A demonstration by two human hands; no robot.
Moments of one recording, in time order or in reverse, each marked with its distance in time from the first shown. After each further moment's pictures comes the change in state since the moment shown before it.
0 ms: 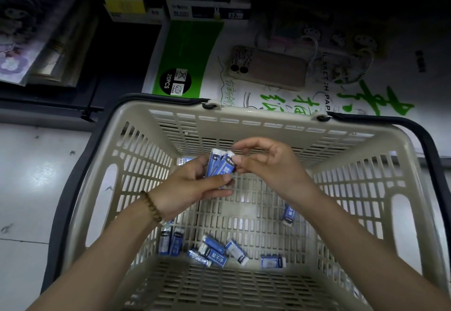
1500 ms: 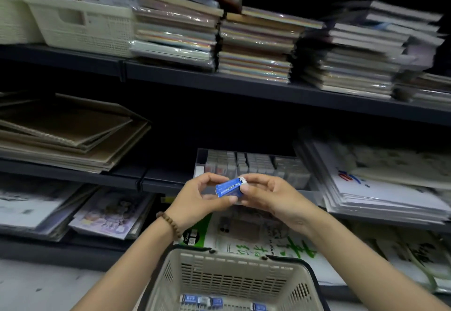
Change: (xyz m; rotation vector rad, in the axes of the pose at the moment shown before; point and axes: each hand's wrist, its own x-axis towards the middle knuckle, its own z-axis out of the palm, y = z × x) left_hand -0.194 0.244 0.083 0.400 0.052 0.842; right_hand -0.162 -0.317 0.034 -0.050 -0.081 -0.321
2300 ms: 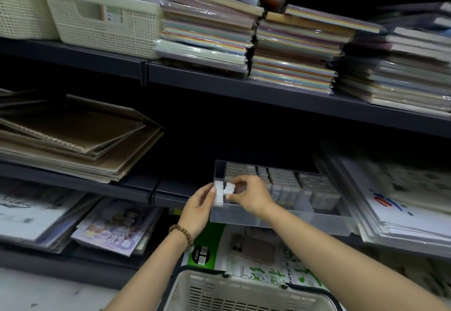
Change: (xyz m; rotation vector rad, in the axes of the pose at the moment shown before) left_hand 0.053 -0.073 -0.043 0.110 0.290 -0.122; right_hand 0.146 0.052 0.027 -0.835 0.283 -0.100
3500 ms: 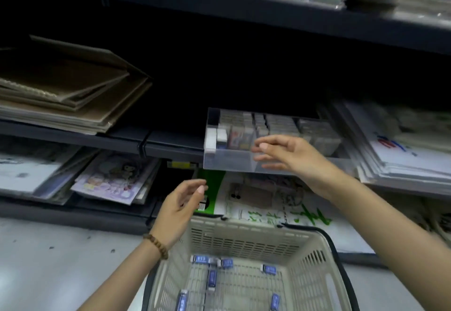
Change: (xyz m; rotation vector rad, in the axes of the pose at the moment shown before) left_hand -0.087 -0.047 -0.012 0.045 -0.080 0.006; right_hand -0.080 0.024 -0.069 0.483 -0.177 0.069
